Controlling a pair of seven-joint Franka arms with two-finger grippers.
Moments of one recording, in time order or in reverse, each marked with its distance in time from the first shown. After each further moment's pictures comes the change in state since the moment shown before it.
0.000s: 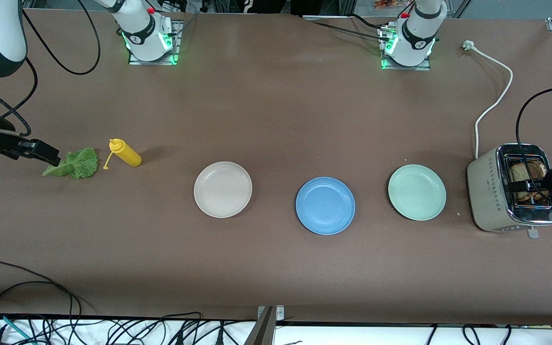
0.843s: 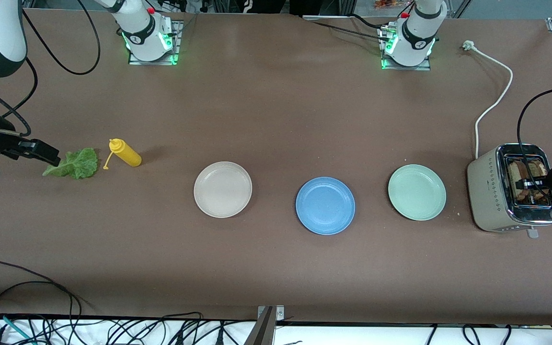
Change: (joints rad) left arm 0.010 0.005 0.002 0.013 0.000 -0.032 0.026; right arm 0.000 0.000 0.000 0.000 0.000 0.000 0.000
